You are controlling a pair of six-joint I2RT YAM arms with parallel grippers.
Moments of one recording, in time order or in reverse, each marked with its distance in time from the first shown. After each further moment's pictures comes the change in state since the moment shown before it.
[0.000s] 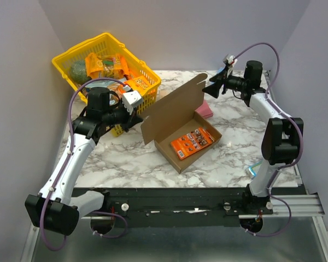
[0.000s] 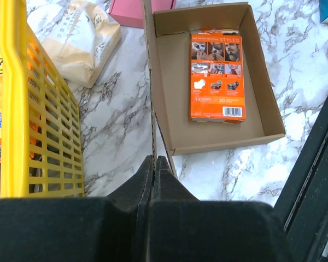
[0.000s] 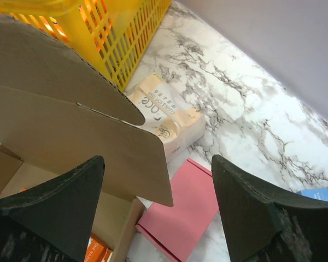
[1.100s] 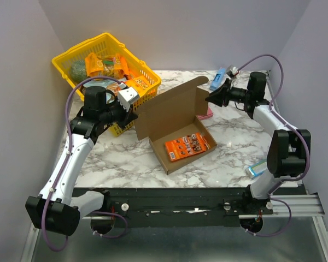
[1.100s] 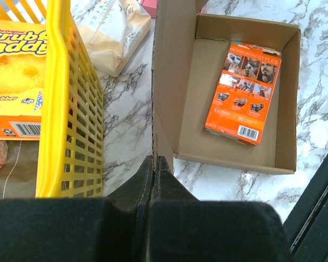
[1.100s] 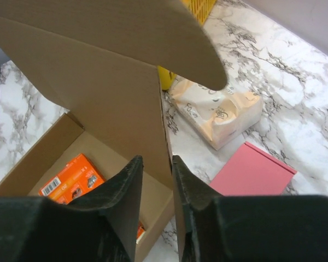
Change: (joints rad) left arm 0.032 -0.003 0.002 0.011 -0.069 -0.013; right arm -0.013 -0.138 -0.209 0.051 -0.149 0.086
